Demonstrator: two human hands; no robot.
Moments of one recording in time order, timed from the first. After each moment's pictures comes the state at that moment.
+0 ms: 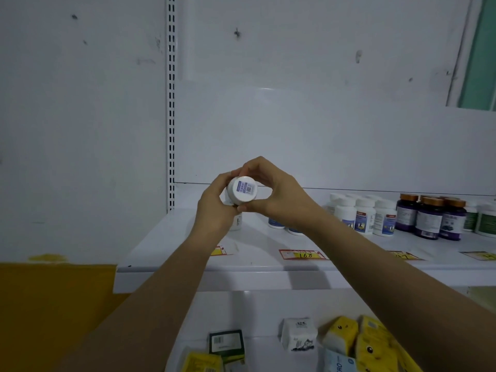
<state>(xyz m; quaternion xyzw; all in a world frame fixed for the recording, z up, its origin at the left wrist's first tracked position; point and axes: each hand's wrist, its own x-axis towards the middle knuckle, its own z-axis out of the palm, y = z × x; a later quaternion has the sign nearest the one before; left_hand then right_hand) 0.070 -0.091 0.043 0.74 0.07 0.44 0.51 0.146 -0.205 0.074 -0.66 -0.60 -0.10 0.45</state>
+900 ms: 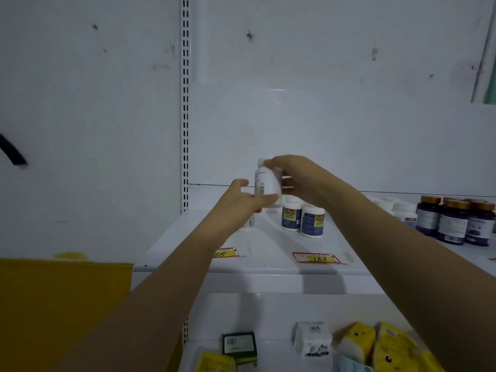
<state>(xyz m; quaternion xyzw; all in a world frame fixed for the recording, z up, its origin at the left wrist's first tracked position) 0.067 -0.092 0.061 0.79 0.13 0.27 0.54 0.165 -0.191 0.116 -0.70 -0.37 0.14 0.60</state>
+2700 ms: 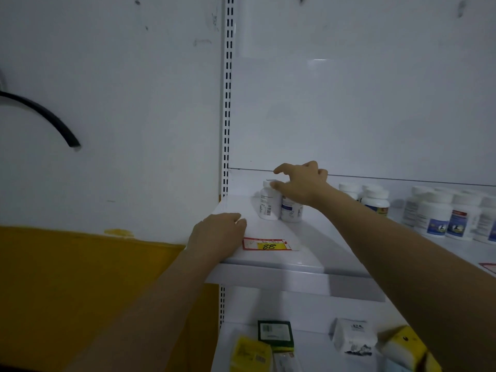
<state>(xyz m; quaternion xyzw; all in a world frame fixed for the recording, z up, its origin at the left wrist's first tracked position) 0.028 0.001 -0.007 0.92 0.31 0.22 0.14 0.189 -0.085 0.064 -0.87 -0.44 -0.15 0.16</state>
